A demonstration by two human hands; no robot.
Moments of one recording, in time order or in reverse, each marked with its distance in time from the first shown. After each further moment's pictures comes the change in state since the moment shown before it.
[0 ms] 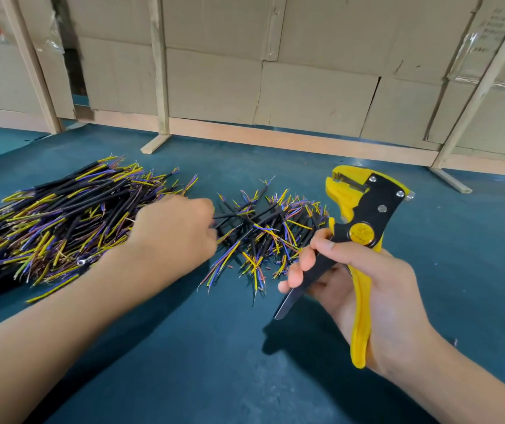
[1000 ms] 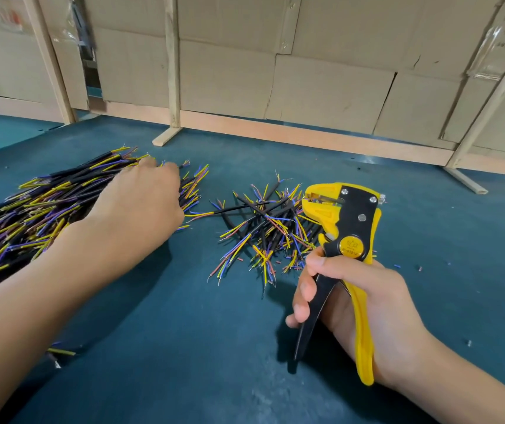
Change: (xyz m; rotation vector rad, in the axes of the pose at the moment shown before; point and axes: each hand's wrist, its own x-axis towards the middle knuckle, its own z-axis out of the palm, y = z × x) left_hand -0.003 -0.044 -0.025 -0.008 0.086 -0.105; right_hand -0.013 0.002 0.020 -0.053 0.036 0.223
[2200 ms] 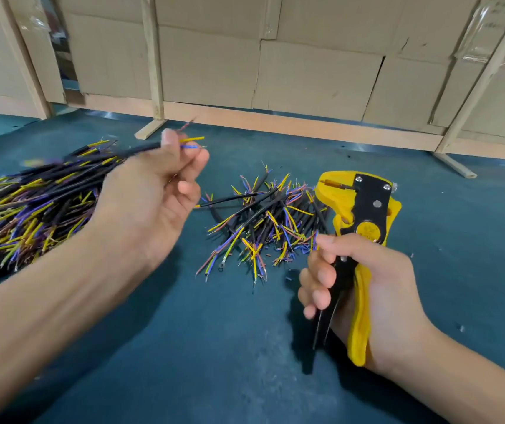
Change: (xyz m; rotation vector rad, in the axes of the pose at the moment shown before) left_hand -0.018 0.059 -0.025 -2.086 -0.048 -0.564; right_hand 0.001 -0.003 -0.010 0.047 0.102 -0.008
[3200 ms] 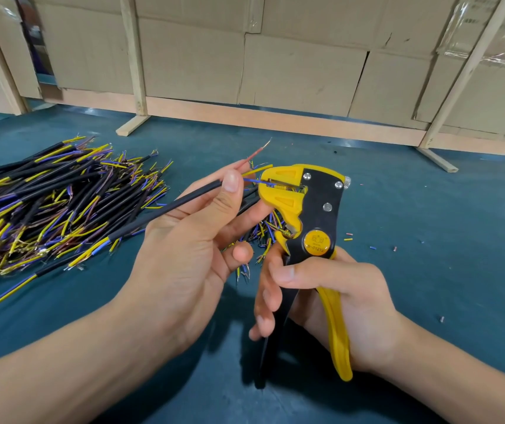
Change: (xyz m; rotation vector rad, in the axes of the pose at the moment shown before) left_hand -0.033 -0.061 -0.008 0.071 -0.481 0.018; right_hand 0.000 0.002 -0.002 -0.107 -0.424 0.007
